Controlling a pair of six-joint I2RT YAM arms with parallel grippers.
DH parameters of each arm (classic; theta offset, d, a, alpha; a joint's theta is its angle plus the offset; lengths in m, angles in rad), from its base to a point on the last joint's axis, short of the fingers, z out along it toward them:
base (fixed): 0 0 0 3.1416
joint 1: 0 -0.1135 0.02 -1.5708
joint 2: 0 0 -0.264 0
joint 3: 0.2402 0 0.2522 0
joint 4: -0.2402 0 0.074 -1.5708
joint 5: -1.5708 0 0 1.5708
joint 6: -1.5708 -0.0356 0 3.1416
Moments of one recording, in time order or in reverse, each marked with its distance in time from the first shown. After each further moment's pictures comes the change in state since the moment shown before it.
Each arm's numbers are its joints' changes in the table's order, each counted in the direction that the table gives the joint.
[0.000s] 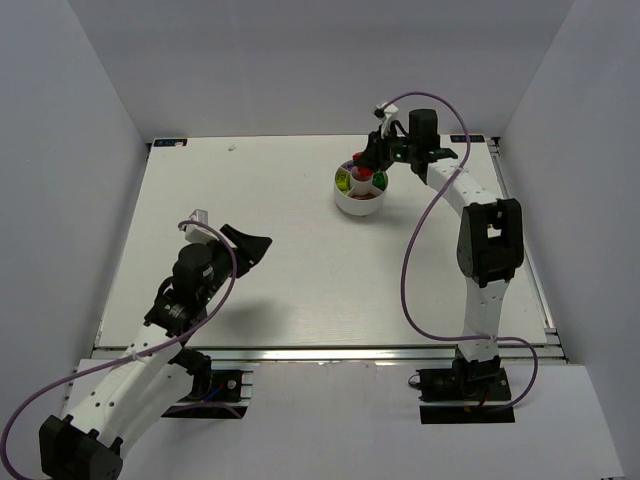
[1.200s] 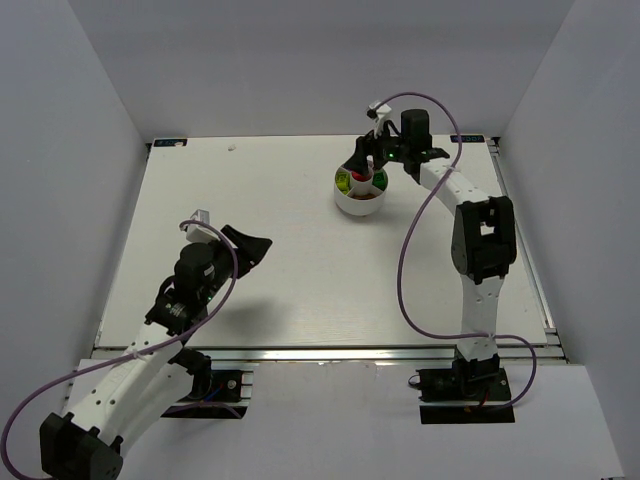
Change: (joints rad) left arm 0.000 -0.020 0.001 -0.006 0.000 -0.004; right arm -0.031 -0.059 0.042 0.039 -0.065 0.003
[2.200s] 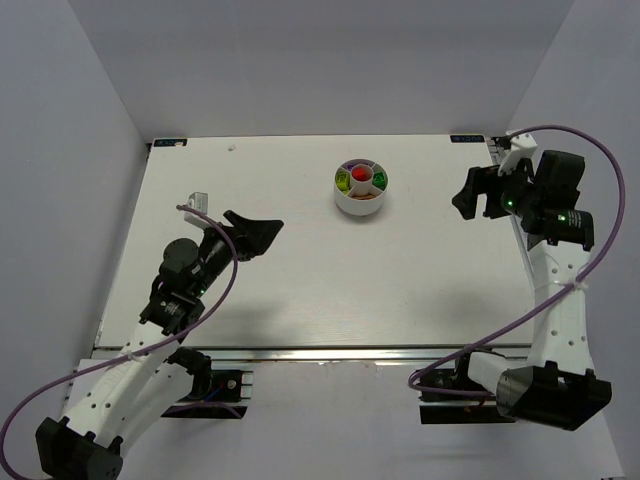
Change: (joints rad) left arm 0.000 0.008 0.073 0.214 -0.161 -0.105; right arm 0.443 0.995 -0.458 -0.695 -0.166 0.078
